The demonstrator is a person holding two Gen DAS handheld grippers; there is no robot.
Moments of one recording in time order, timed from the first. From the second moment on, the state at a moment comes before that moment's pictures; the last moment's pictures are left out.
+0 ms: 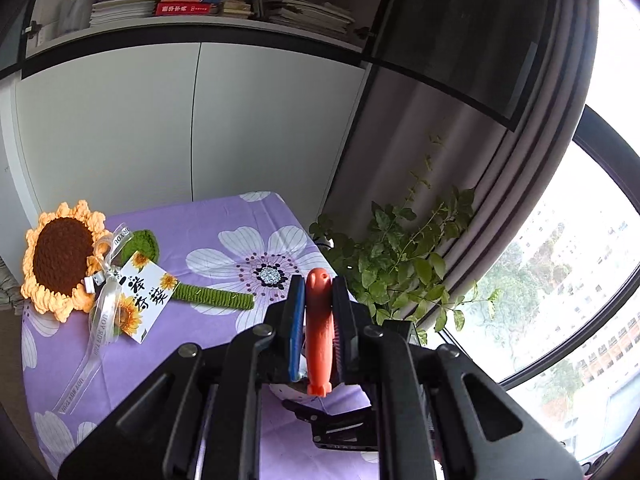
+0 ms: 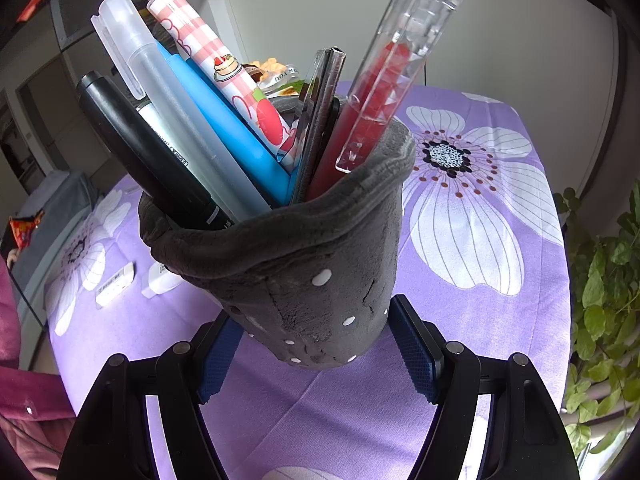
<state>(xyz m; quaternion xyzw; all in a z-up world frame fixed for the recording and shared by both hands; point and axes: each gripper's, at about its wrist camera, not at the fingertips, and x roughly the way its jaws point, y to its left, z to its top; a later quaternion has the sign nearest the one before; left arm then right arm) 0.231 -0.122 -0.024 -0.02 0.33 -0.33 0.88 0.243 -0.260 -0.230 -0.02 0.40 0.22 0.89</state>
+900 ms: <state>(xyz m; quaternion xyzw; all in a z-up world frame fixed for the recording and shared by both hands) 0.254 -0.164 -0.089 0.01 0.37 -0.32 0.87 0.242 -0.259 -0.230 -0.01 0.40 0.22 0.89</state>
